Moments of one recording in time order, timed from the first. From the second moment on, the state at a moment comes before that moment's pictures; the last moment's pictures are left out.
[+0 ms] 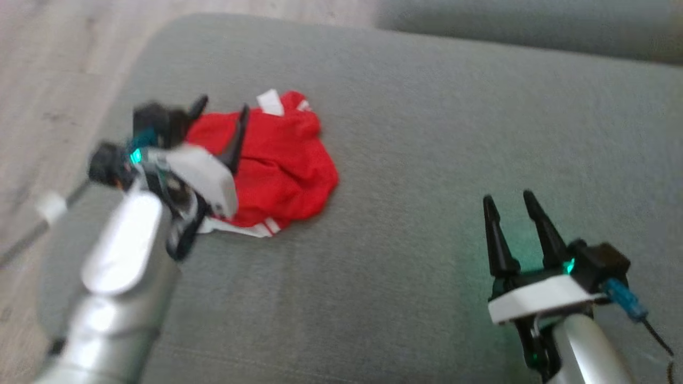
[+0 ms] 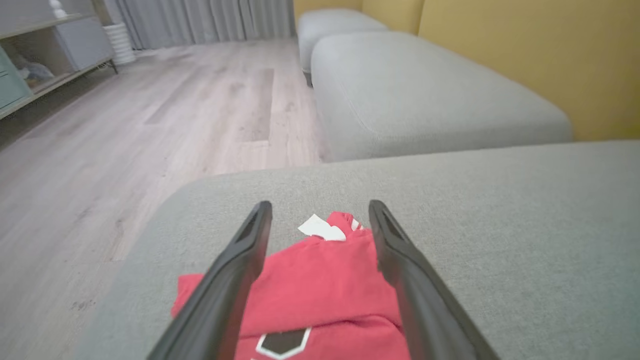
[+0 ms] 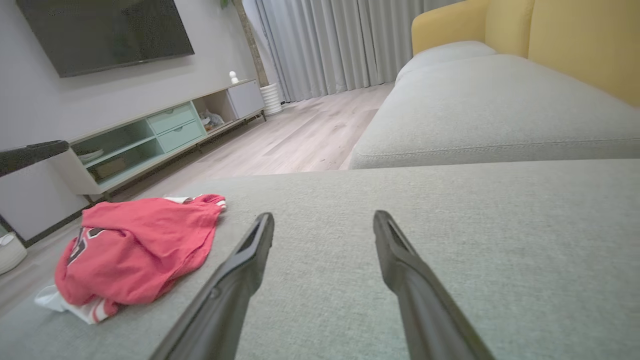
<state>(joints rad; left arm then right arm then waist) -0.61 0.18 -0.33 0.51 -0.32 -0.12 0.16 -0.10 -0.05 0.14 0.28 0.23 0.12 -0.25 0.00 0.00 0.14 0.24</state>
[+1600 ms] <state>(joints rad) -0.98 0.43 -0.75 0.47 -0.82 -0.13 0.22 -0.17 -0.05 0.18 0.32 0.30 0.12 -0.25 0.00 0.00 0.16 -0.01</state>
